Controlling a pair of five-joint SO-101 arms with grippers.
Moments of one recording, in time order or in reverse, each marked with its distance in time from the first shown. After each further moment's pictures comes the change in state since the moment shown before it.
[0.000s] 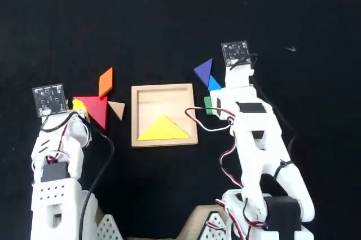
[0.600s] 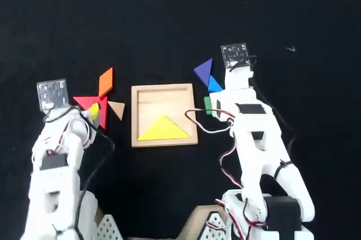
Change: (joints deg) left arm 0.0 11.3 -4.6 3.2 0.0; right arm 0.0 0.1 1.0 0.0 0.0
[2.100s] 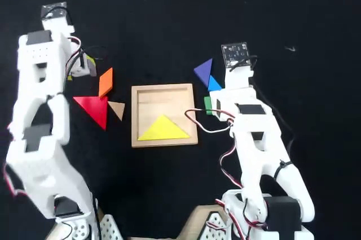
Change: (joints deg) left arm 0.4 80.3 -98.2 53.9 1.3; right arm 0.0 0.0 0.4 -2.1 0.0
